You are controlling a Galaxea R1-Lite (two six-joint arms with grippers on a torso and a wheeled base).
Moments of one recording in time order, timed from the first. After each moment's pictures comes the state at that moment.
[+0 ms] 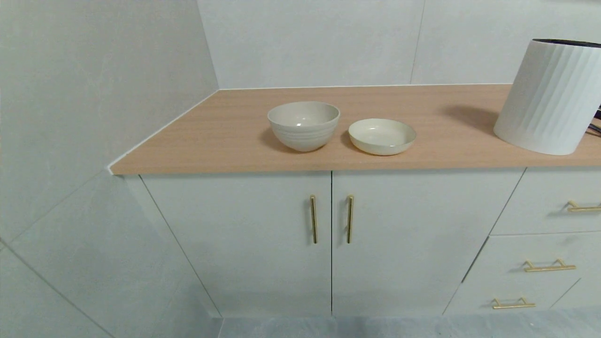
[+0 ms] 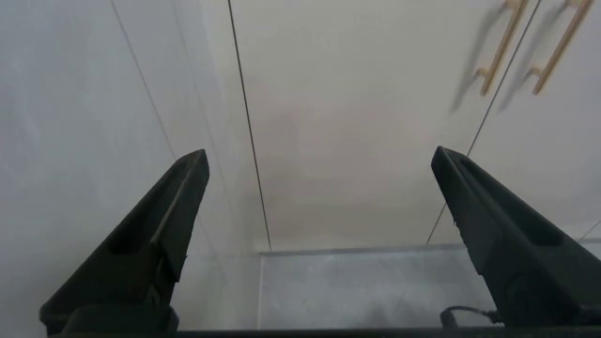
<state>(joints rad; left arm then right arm) 0.00 0.00 0.00 0.00 -0.04 0.01 0.00 0.00 0.00 0.00 0.00 0.00</state>
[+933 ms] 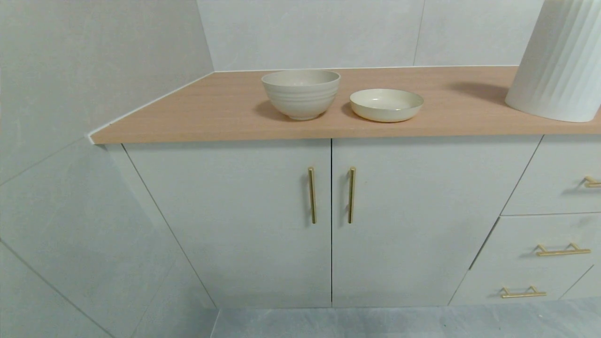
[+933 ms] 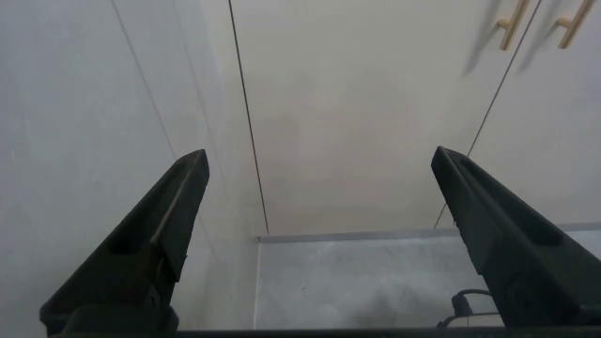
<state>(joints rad) 0.00 0.00 0.00 0.00 -0.04 0.01 0.00 0.00 0.00 0.00 0.00 0.00</state>
